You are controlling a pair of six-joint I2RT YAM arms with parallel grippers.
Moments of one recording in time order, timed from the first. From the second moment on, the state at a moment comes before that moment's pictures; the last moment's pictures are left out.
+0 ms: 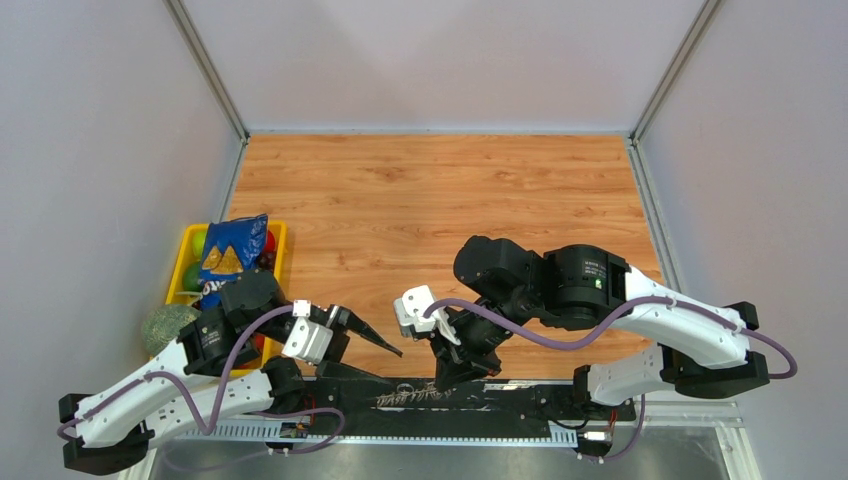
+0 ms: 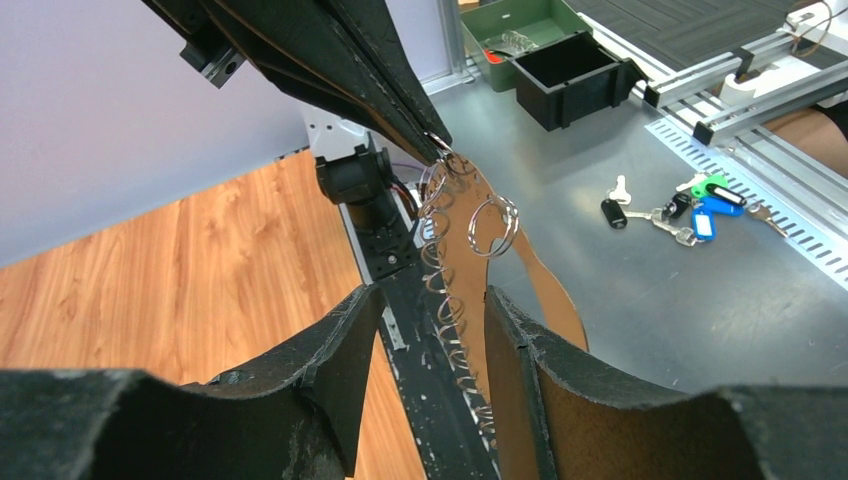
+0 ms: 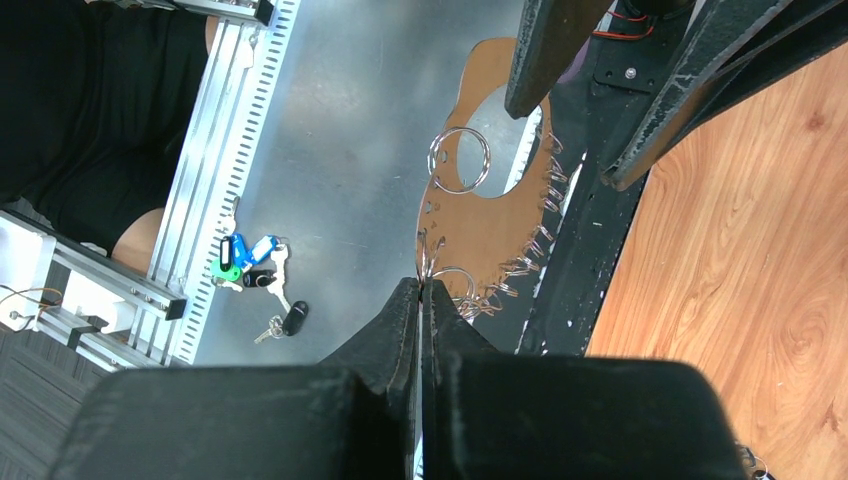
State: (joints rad) left arm -1.07 0.55 0.85 -0.34 0.87 0.22; right arm 1.39 1.32 1.76 -1.18 -0.59 -0.11
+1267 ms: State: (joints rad) left arm -1.07 0.50 0.76 0.02 0.96 0.07; right arm 1.39 1.33 1.82 -1.09 -0.58 -0.10
